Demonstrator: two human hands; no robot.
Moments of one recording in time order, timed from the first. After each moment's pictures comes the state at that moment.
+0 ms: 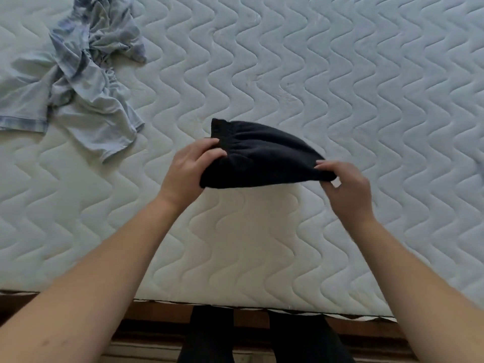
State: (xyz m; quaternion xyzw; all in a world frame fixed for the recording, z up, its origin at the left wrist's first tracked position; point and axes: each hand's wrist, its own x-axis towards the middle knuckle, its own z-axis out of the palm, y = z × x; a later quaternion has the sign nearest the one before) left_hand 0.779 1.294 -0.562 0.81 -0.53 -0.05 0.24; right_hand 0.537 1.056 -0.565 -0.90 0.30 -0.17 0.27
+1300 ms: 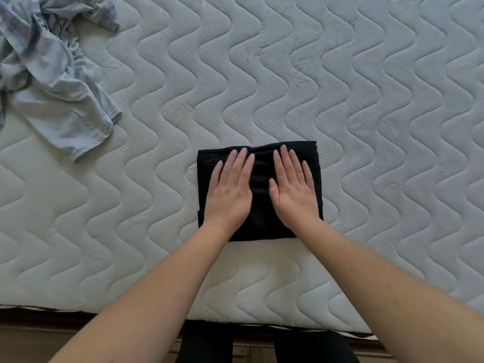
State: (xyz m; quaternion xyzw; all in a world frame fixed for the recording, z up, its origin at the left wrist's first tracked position) left_hand 0.707 1.237 -0.674 0.89 -0.43 -0.05 0.13; right_hand 0.604 1.106 -0.691 -0.95 0.28 0.07 0.13
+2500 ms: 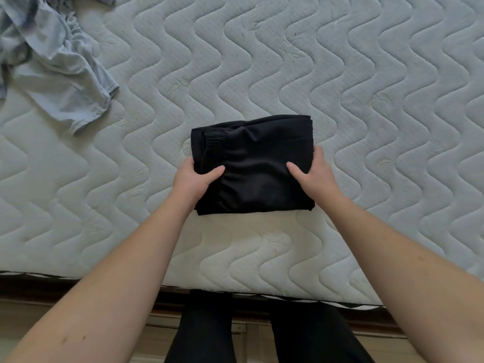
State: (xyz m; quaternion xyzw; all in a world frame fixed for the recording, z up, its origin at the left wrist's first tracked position) left_hand 0.728 1.286 -0.662 0.82 0.05 -0.39 0.41; right_hand 0.551 1.061 -0.687 -0.73 0.47 0.07 0.50
